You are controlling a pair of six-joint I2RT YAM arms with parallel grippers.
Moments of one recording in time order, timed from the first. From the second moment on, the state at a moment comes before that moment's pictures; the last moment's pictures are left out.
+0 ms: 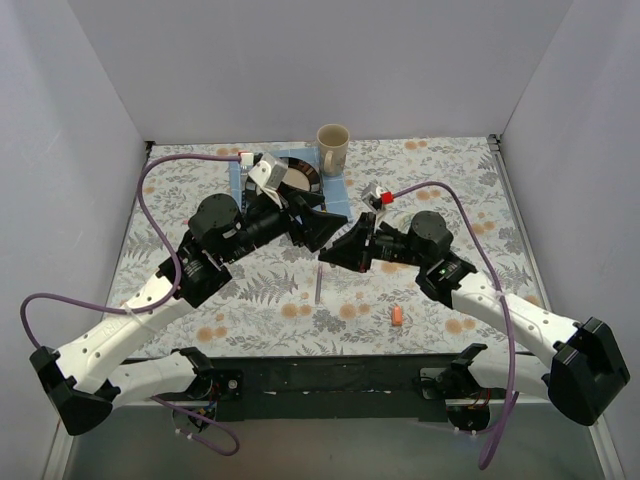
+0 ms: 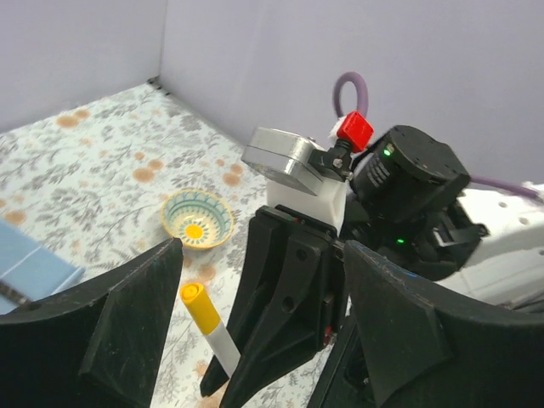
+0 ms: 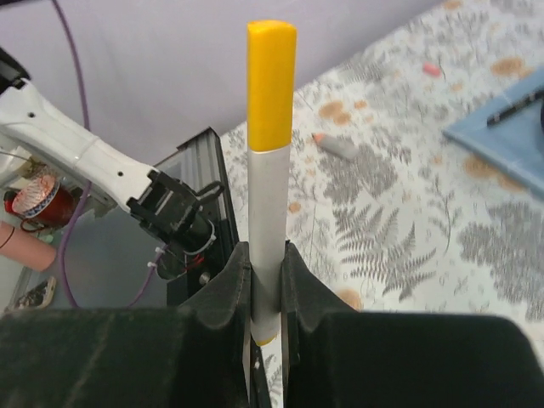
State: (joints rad) left arm -0.82 1.03 1.10 0.03 0.20 -0.36; right arm 0.72 1.13 0.72 0.47 -0.69 0.47
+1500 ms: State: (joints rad) left arm -0.67 1.15 0.95 -0.38 -0.44 -0.51; right arm 0.91 1.56 0.86 -0.31 0.09 0.92
